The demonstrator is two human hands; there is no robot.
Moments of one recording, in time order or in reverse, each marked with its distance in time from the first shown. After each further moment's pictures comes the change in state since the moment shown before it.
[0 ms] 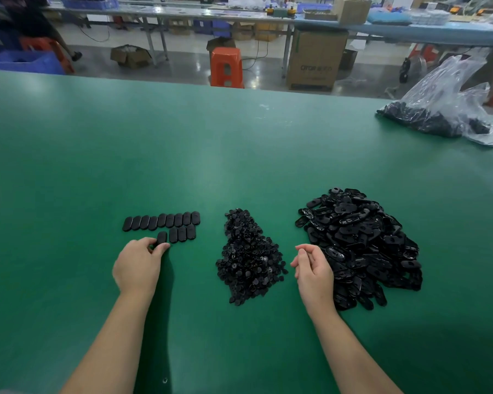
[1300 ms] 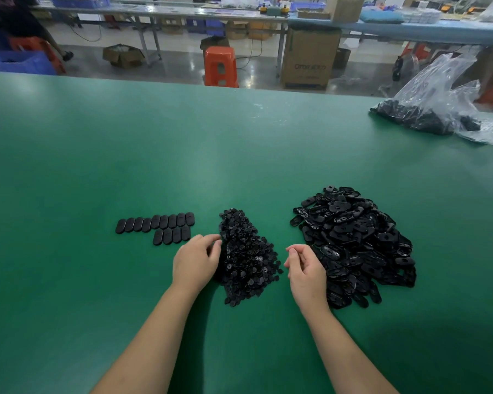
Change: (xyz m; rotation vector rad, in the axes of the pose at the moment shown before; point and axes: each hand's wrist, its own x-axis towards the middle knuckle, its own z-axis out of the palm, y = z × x) left_hand -0.044 0.078 0.040 -0.183 -0.189 0.424; right_hand 0.000 0.003 0.003 -0.106 -0.012 -0.052
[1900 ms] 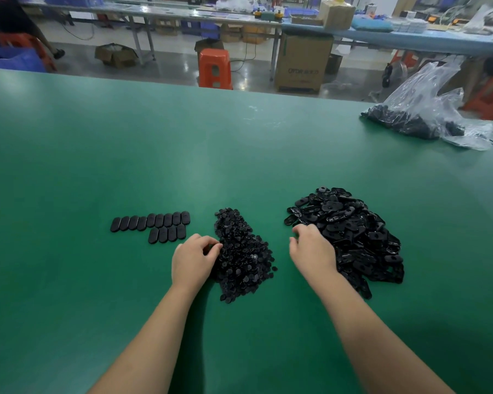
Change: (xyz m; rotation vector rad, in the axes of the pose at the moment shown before) left_hand -0.004 0.002 0.007 -0.078 0.015 -0.018; right_hand 0.053 -0.030 -0.025 -0.954 -0.086 -0.116
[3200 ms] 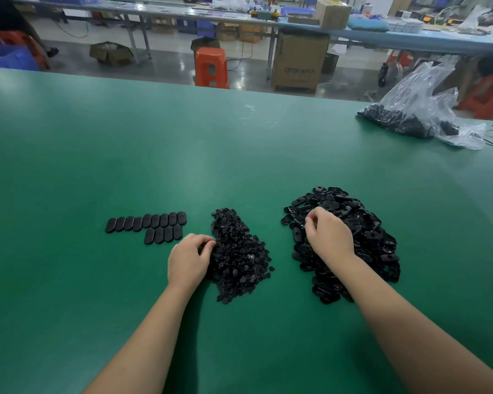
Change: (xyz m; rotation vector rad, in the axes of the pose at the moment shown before) left_hand 0.003 -0.001 0.001 -0.056 0.012 -0.024; right_hand 0.027 0.031 -0.031 0.086 0.151 -0.055
